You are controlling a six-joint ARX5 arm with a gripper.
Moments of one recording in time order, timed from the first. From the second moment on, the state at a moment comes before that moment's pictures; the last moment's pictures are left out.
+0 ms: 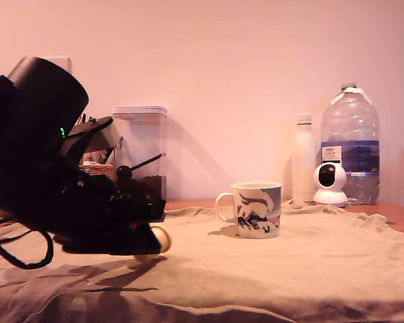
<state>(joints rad) -0.67 1.70 0.47 0.76 0.01 -0.14</state>
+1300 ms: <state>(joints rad) -0.67 1.49 0.54 0.77 0.14 -0.07</state>
